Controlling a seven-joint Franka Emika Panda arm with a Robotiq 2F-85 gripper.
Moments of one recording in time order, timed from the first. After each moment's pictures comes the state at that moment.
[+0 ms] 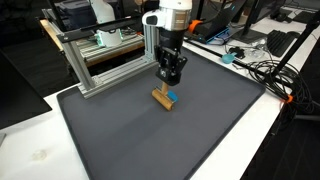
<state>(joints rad) 0.06 0.43 -0.16 -1.86 -0.05 2.33 1.55</state>
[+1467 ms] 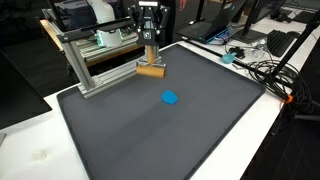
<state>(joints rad) -0.01 -0.03 -0.11 -2.20 -0.10 2.30 1.00</state>
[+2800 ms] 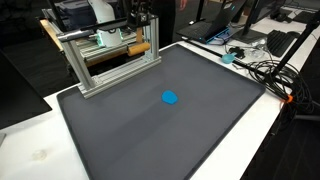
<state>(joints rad) -0.01 -0.27 -0.01 -2.37 -0.10 1.97 0.01</state>
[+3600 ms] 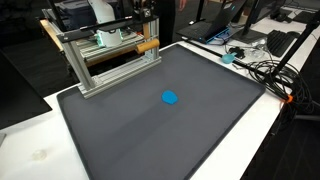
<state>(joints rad) -0.01 -0.38 -0.02 -2.46 0.04 2.09 0.07</state>
